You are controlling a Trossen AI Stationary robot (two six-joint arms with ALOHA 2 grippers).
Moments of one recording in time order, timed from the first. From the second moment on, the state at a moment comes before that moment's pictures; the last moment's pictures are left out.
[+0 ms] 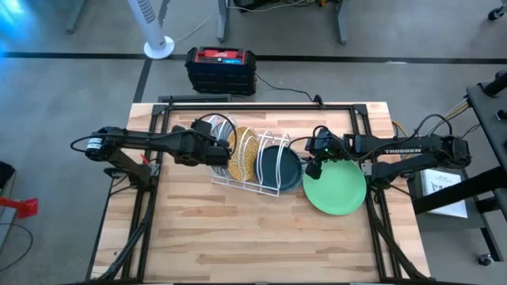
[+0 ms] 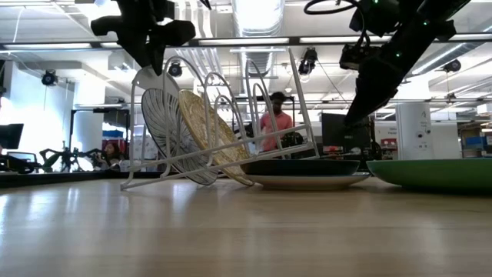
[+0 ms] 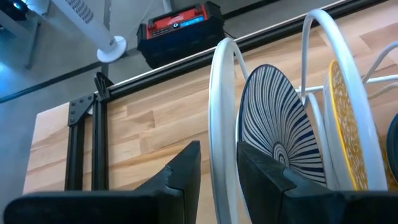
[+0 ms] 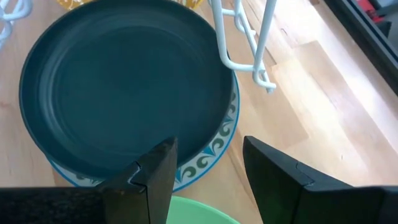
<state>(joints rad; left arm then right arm) -0.04 1.52 1.41 -1.44 -0.82 -1.29 -0.17 1.12 0.65 -0.42 0.18 0.11</state>
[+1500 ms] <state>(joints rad) -0.27 1.38 1.41 -1.34 -0.83 -1.13 -0.08 1.12 0.63 -0.38 0.03 0.13</state>
